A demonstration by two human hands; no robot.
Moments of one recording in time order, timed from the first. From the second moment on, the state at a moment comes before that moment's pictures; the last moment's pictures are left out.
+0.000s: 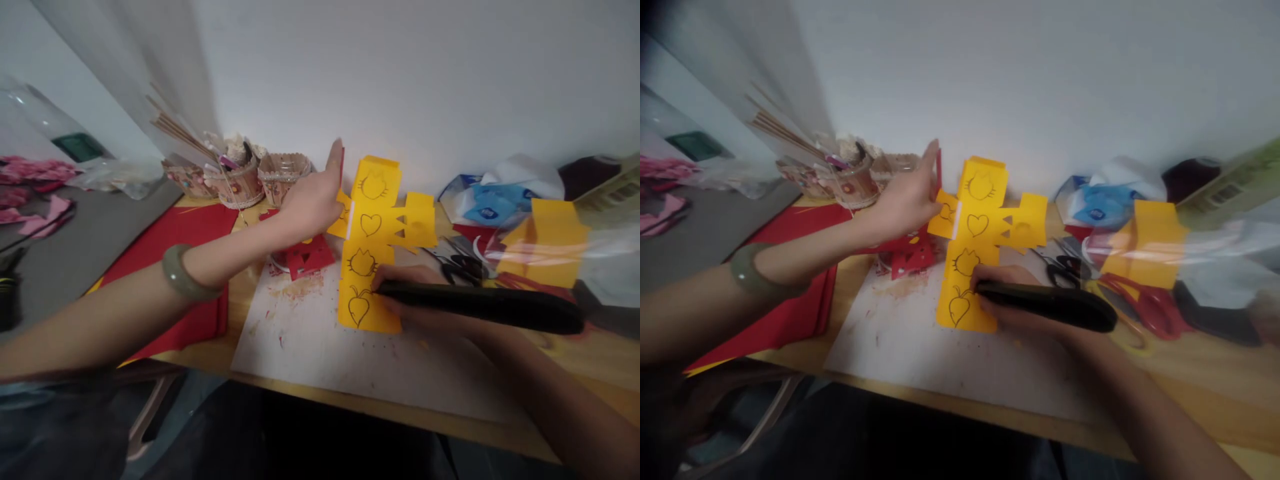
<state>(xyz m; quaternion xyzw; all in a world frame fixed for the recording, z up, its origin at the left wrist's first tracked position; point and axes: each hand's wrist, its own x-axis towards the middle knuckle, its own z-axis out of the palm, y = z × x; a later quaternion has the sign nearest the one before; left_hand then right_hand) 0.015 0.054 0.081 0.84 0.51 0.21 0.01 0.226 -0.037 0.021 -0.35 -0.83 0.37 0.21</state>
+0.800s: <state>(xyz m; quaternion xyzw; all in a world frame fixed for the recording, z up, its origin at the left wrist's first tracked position) 0.000 -0.027 0.010 0.98 0.10 0.10 -0.12 0.221 -0.049 0.000 -0.43 -0.79 0.34 0.29</state>
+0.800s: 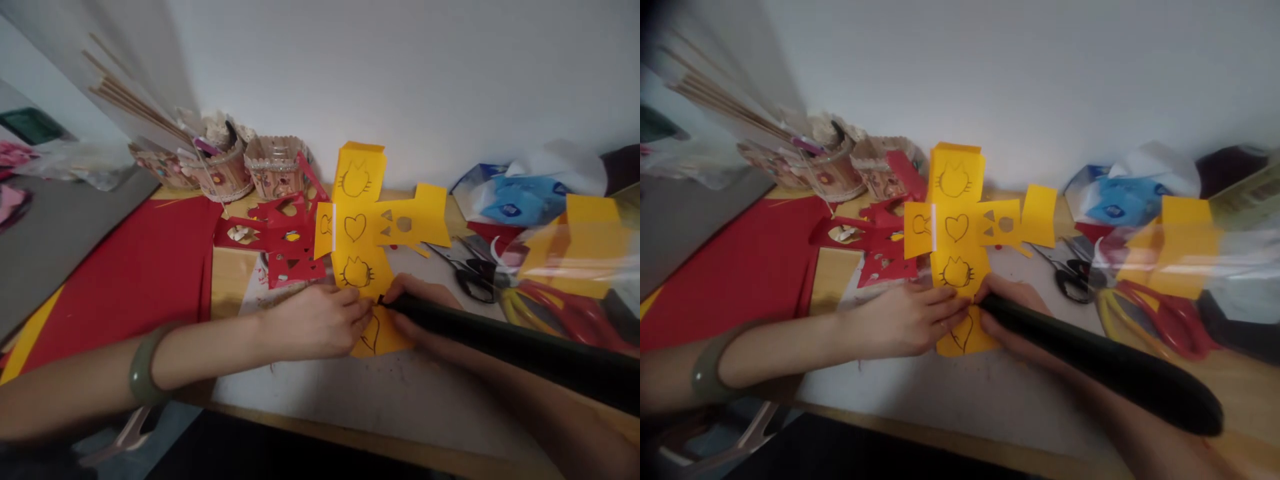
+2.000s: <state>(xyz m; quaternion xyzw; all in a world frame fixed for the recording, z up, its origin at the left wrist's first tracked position) 0.003 -0.029 0.009 0.98 0.11 0.11 -0.11 0.226 -0.051 0.000 -0.44 -0.82 0.29 0.24</state>
